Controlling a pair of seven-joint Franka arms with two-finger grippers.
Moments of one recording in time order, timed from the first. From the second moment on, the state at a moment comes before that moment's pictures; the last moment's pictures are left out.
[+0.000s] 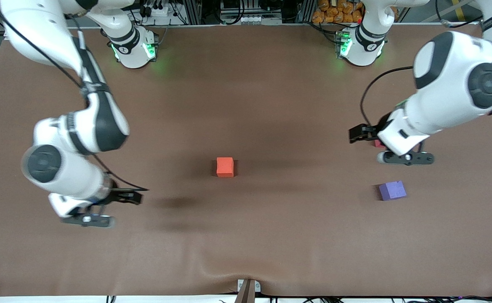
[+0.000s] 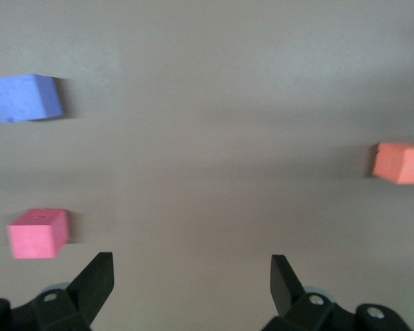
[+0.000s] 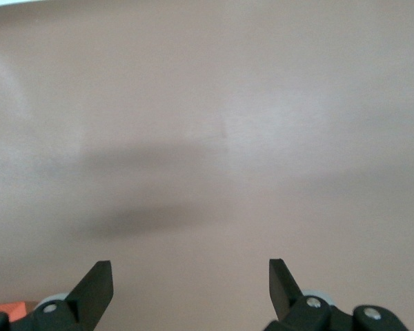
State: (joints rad) left arm -0.16 0.23 -0.16 -1.60 -0.14 1.77 -0.34; right arm 0.08 0.58 0.14 -1.25 -0.13 1.86 0.33
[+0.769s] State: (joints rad) left arm -0.52 0.54 -0.16 -1.41 -0.13 2.01 -1.02; right arm 0.00 0.16 0.12 -1.54 -0.13 1.62 0.09
